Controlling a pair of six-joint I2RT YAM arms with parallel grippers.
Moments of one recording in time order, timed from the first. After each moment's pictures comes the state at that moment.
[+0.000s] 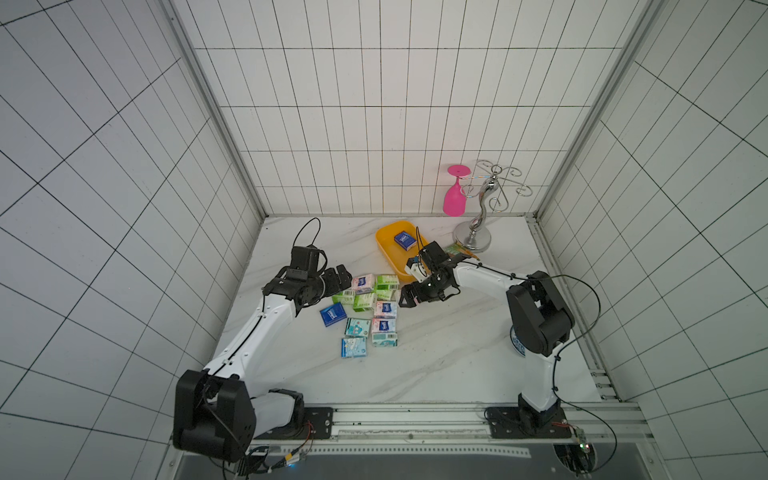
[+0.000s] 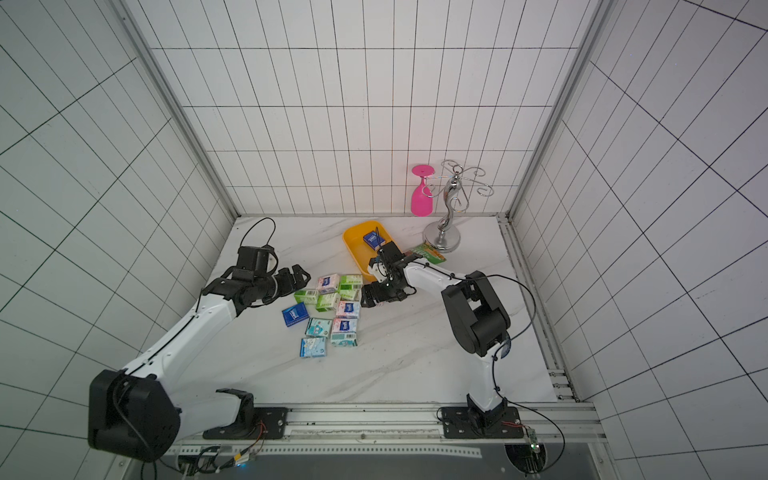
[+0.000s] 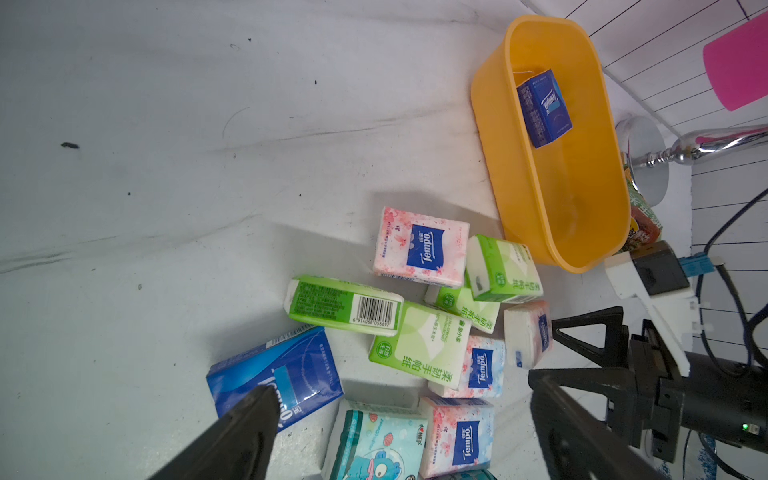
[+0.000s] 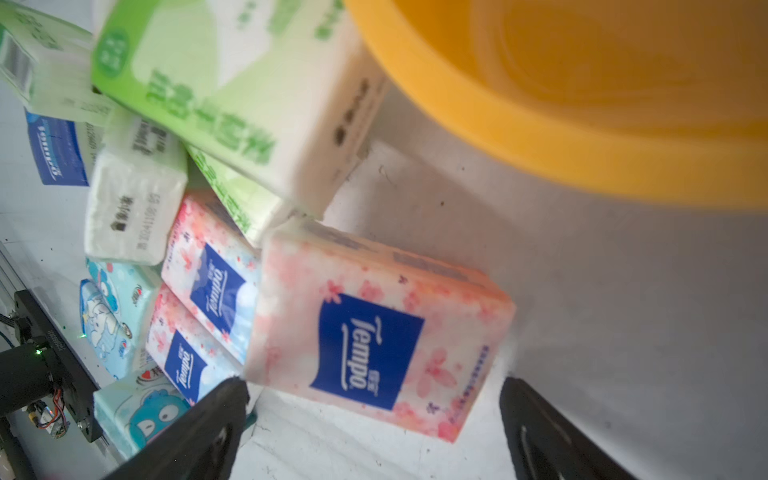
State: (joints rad) left arm -0.18 1.25 0.93 -0.56 0.22 -0.56; right arm 0.68 1.97 1.38 -0.62 -0.40 0.16
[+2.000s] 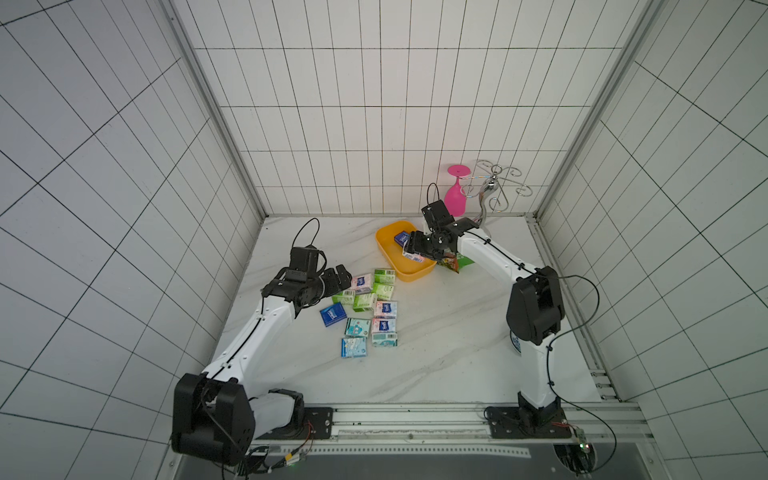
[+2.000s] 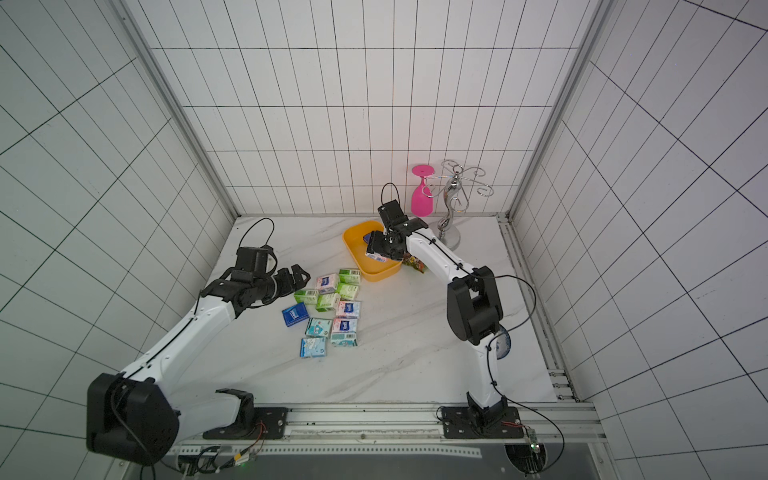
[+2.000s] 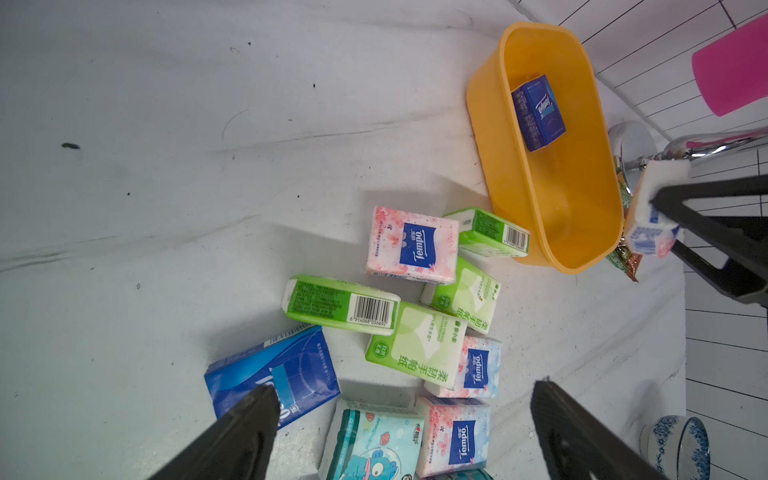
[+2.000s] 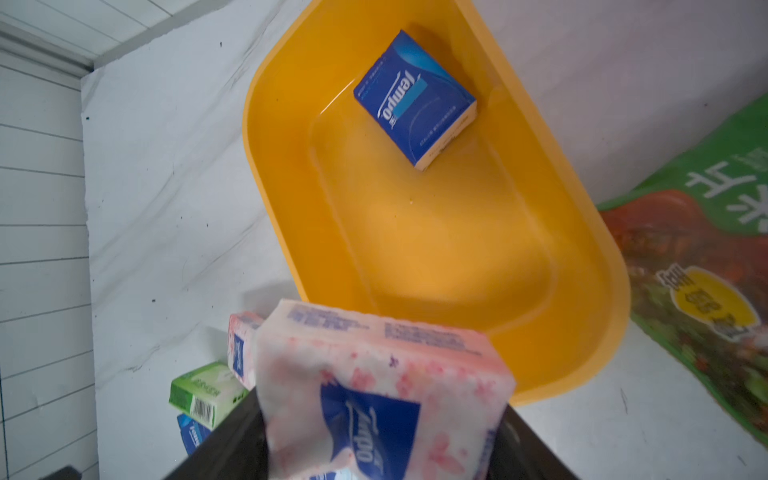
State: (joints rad) left arm -0.17 1.23 0.92 -0.55 0.22 -0.57; right arm 0.61 2.12 1.91 -0.75 -0.14 0.62
